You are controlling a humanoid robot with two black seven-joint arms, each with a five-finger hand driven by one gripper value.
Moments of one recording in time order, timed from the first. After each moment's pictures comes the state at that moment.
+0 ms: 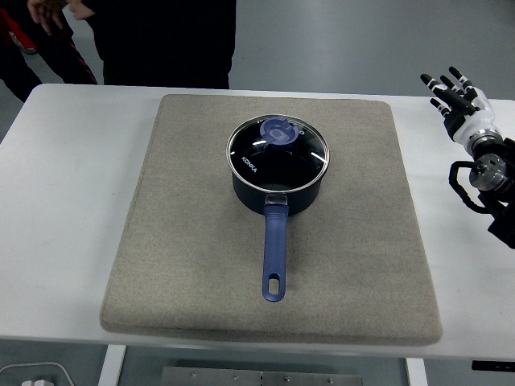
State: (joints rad) left arm -0.08 0.00 -0.13 -0.15 0.08 -0.04 -0.03; right arm 1.07 -0.17 -0.16 0.25 0.75 0.08 0.31
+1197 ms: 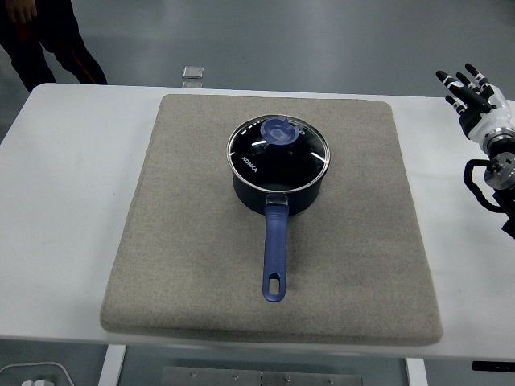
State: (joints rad) left arm -0.04 0.00 -0.13 -0.15 0.08 -0.04 -0.03; right arm 1.07 -0.22 -0.16 0.25 0.75 0.09 0.31
